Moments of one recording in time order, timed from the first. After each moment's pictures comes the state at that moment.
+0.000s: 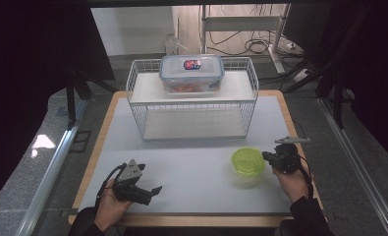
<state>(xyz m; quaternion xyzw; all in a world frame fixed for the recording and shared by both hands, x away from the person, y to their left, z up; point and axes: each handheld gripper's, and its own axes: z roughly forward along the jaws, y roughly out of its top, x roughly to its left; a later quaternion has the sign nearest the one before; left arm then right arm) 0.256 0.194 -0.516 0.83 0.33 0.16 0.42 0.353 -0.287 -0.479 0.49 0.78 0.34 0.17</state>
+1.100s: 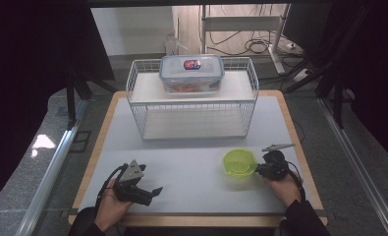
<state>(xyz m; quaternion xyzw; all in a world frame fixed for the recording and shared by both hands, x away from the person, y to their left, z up) 0.256 0.192 -0.517 0.84 0.33 0.16 0.40 0.350 -0.264 -0.509 0.46 0.82 0.33 0.07</state>
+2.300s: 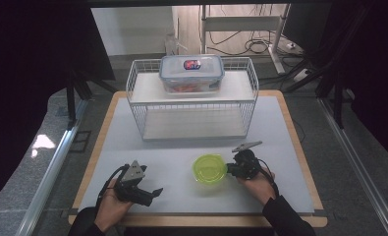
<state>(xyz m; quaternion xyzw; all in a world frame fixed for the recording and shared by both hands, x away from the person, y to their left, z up) 0.256 0.190 -0.519 0.84 0.33 0.15 0.39 0.352 -0.188 -0.512 0.39 0.86 0.33 0.07</state>
